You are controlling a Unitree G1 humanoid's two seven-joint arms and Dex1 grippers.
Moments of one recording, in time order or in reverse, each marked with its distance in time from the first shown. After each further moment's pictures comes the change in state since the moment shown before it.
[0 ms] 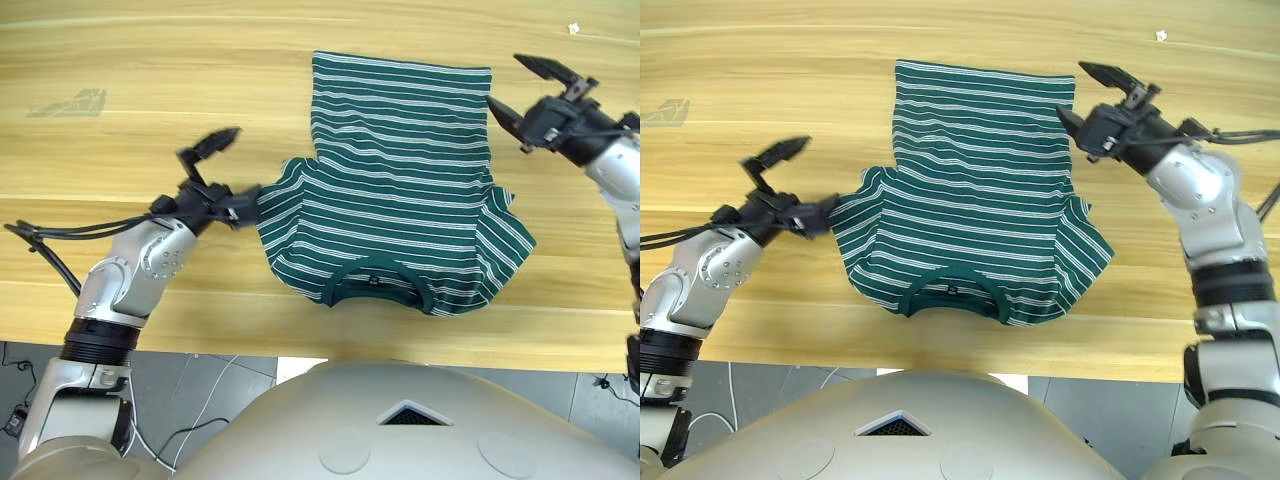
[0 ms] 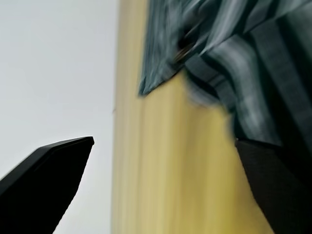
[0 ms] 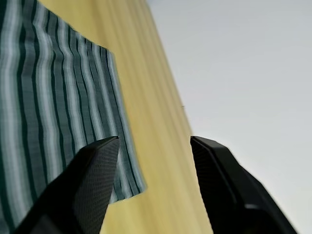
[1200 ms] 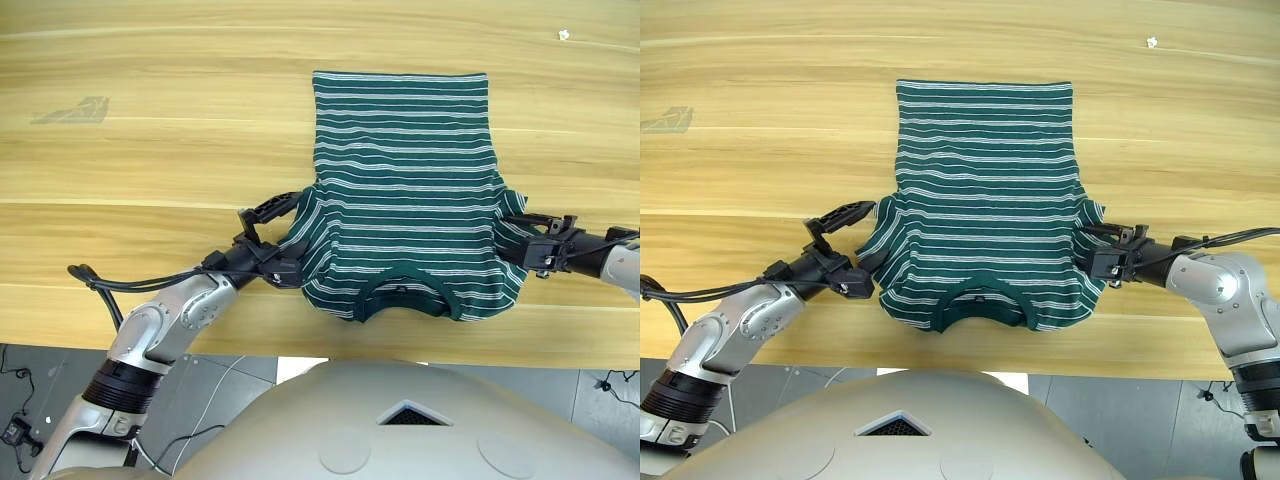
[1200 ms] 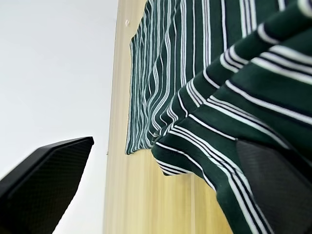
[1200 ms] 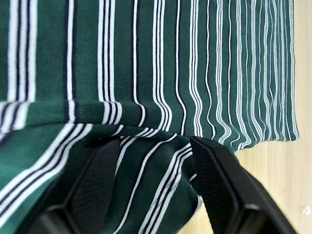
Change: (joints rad) left arm 0.225 -0.045 -0.074 -0.231 0.126 0.030 0.079; right arm 0.424 -0.158 -0.039 -0.184 -0.117 0.101 0.255
